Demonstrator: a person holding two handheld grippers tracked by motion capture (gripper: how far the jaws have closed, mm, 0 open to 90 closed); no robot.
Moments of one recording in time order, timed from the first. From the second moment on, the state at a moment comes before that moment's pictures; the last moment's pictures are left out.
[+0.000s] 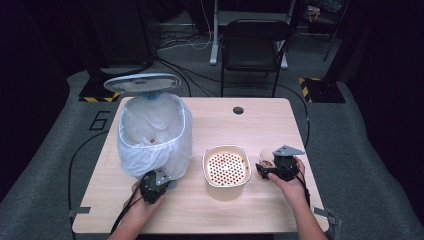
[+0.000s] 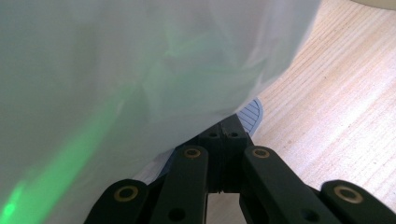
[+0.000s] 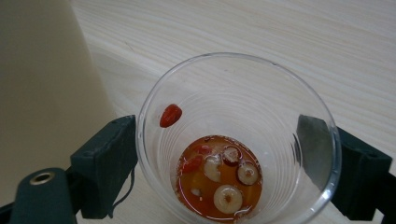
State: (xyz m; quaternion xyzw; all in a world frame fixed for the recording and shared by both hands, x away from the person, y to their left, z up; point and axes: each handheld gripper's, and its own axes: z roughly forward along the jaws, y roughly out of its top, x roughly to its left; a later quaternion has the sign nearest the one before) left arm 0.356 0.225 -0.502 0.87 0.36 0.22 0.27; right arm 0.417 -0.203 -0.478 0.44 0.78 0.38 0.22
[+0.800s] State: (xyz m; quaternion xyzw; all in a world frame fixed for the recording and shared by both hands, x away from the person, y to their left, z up) left arm 0.356 0.225 -0.501 0.87 0.36 0.22 0.27; right arm 0.422 -0.209 -0.483 0.45 0.77 0.40 0.20
